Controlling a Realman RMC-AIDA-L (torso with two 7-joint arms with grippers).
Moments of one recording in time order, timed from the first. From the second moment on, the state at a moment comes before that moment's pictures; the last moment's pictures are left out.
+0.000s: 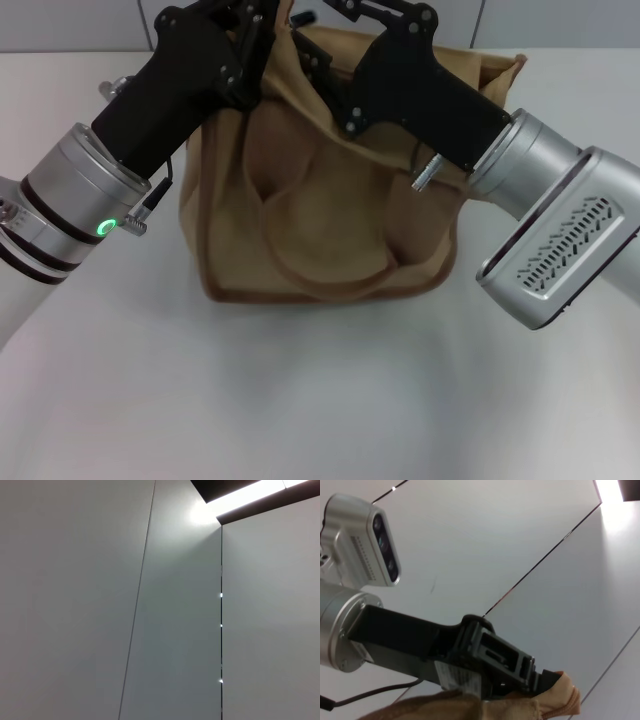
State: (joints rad) left arm -0.69 -2.08 0.35 -0.05 1.55 1.73 -0.61; right arm 0.85 2.09 -0.46 0.20 -1.50 -1.54 -0.42
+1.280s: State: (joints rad) left arm -0.68 -2.08 0.34 -0.05 1.54 1.72 -0.61; right arm 0.83 2.09 -0.46 0.20 -1.50 -1.54 -0.42
